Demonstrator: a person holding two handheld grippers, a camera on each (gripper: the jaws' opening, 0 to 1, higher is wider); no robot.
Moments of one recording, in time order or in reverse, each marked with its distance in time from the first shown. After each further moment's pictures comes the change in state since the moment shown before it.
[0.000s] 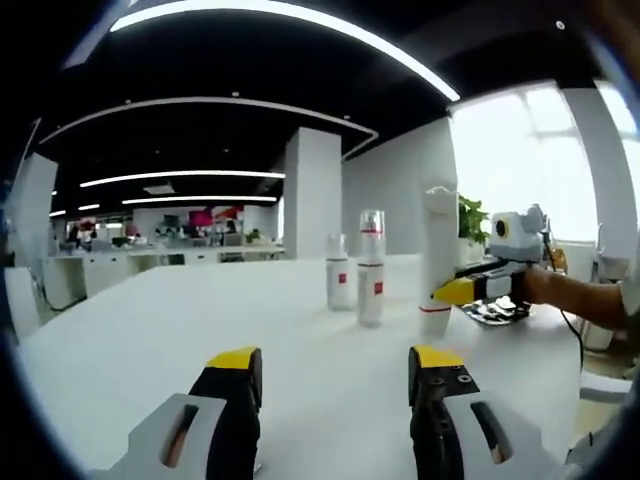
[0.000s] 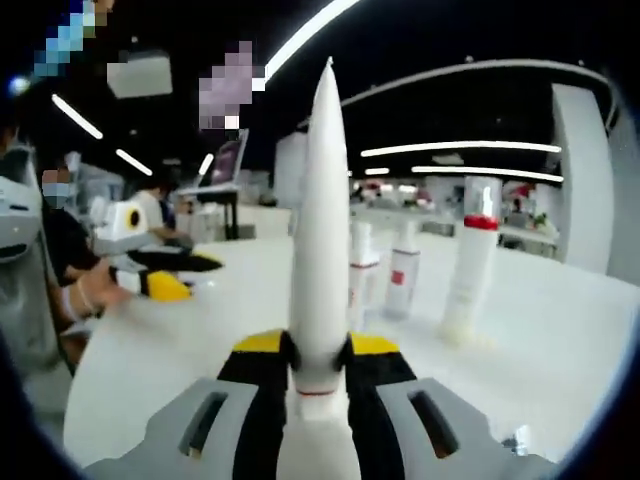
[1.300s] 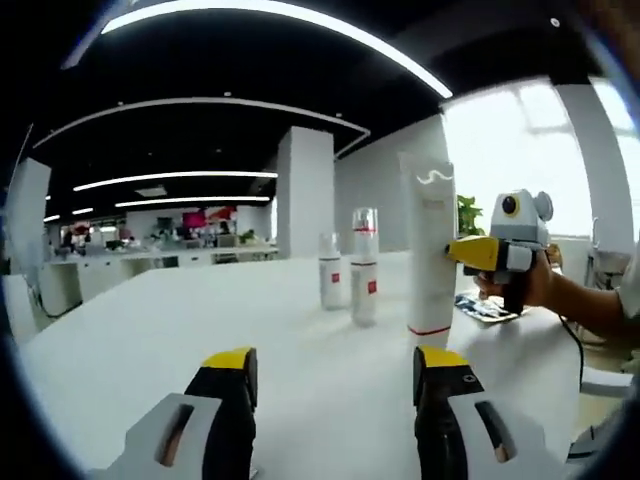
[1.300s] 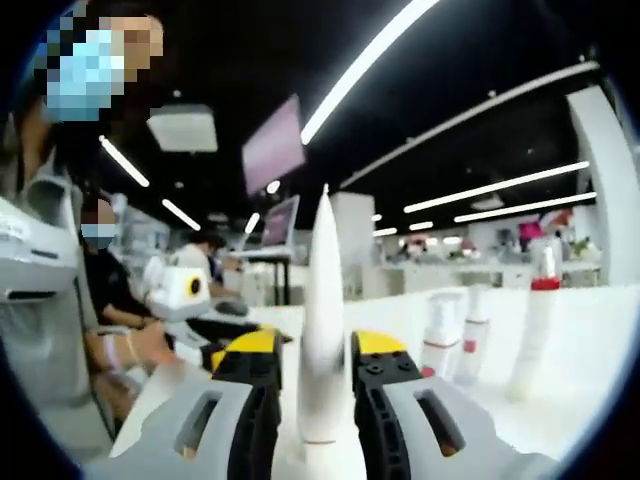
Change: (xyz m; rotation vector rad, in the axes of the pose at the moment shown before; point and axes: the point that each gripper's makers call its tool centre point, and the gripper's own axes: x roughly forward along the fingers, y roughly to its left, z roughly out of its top) left arm 0.004 -0.002 0.000 0.023 0.010 -0.030; right arm 0.009 0.072 0.059 0.039 -0.267 0.236
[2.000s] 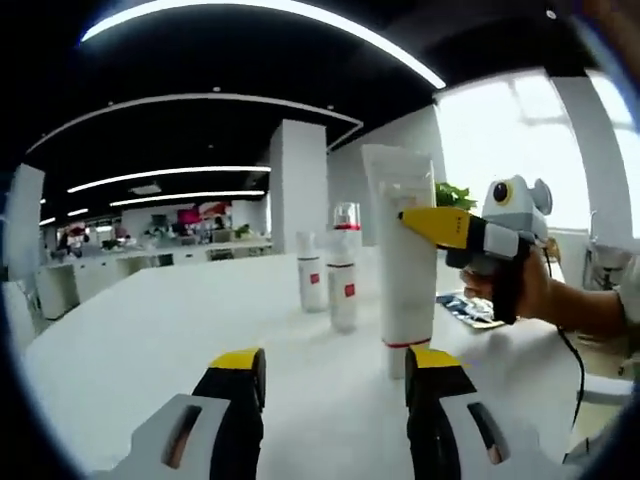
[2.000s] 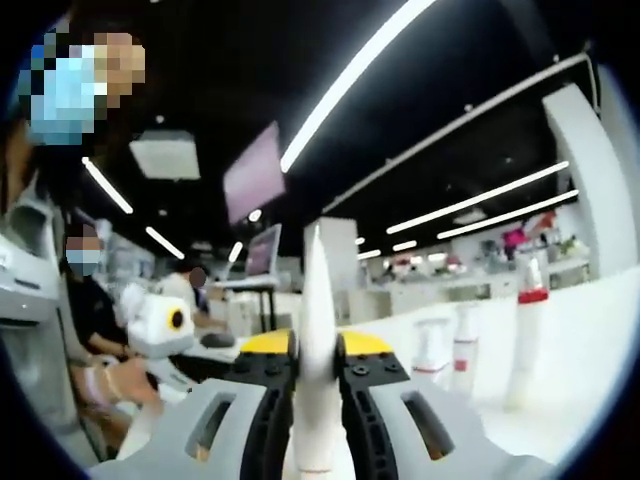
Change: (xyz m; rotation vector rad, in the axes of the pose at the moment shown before) left arm 0.010 -0.010 0.004 0.003 0.019 0.023; right arm 0.006 -0.010 0.027 0.034 -0.138 -0.075
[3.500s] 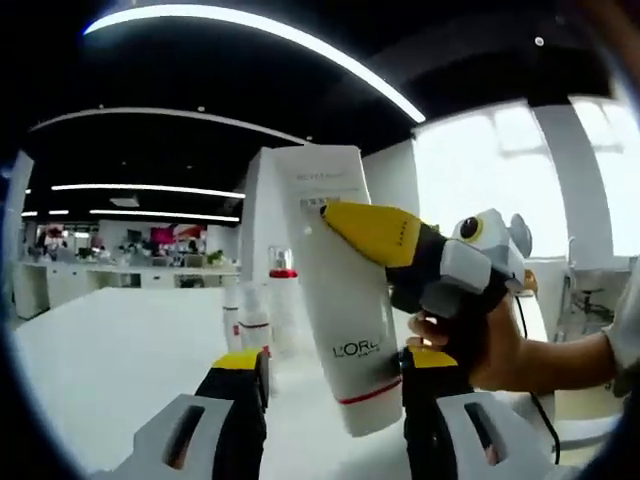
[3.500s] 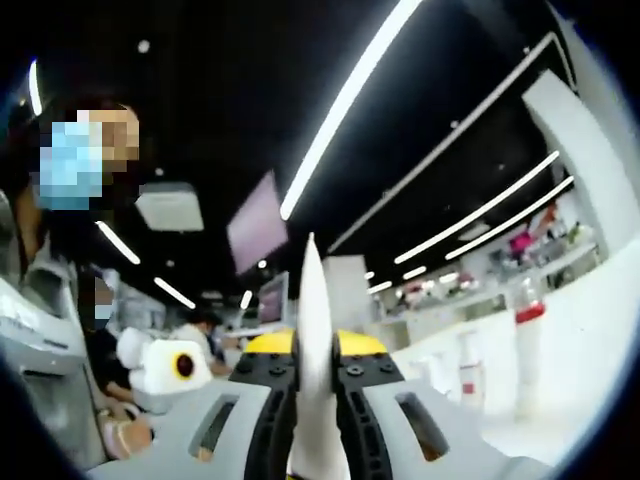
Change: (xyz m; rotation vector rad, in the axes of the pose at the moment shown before) left arm 0.048 -0.103 0.040 -0.016 -0.119 -0.166; right arm -0.013 -0.002 0.042 0.125 -0.184 0.028
